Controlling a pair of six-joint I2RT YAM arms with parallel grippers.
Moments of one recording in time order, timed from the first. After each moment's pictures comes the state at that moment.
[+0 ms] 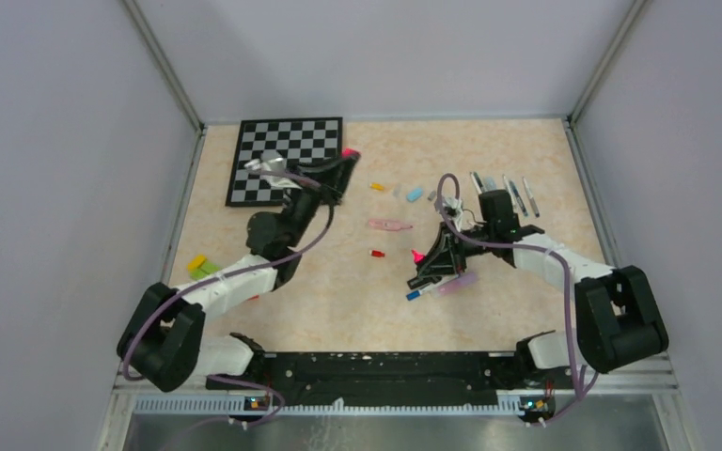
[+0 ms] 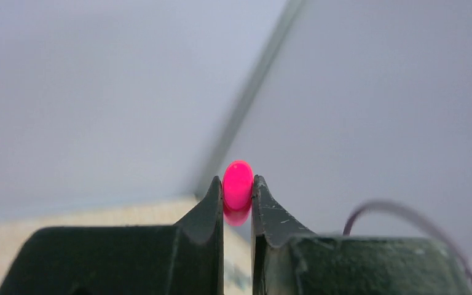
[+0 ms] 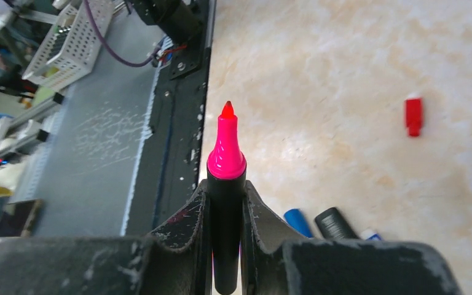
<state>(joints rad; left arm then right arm) -0.61 1.32 0.60 1.23 0.14 -0.63 0.31 1.35 0.69 -0.11 -1.32 -0.28</state>
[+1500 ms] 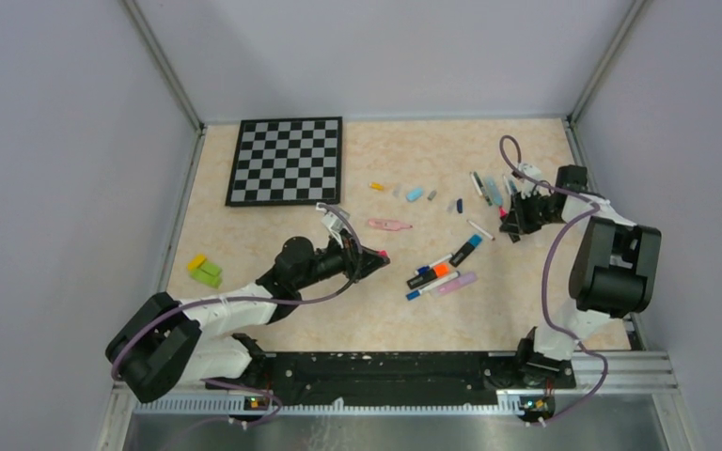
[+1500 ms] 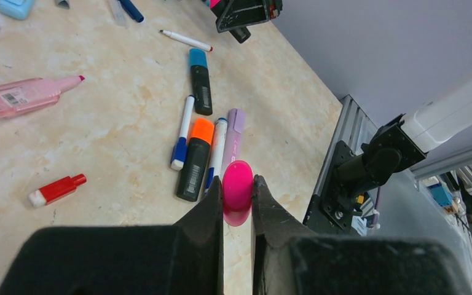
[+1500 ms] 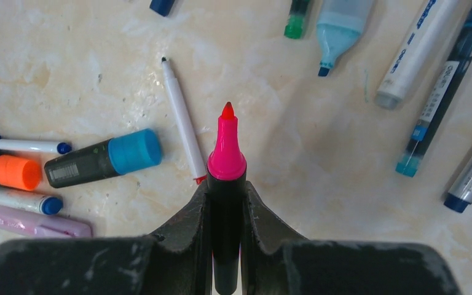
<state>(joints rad) -0.73 1.22 0.37 0.77 0.38 -0.61 -0.26 1.67 0.99 -0.46 -0.64 -0.53</state>
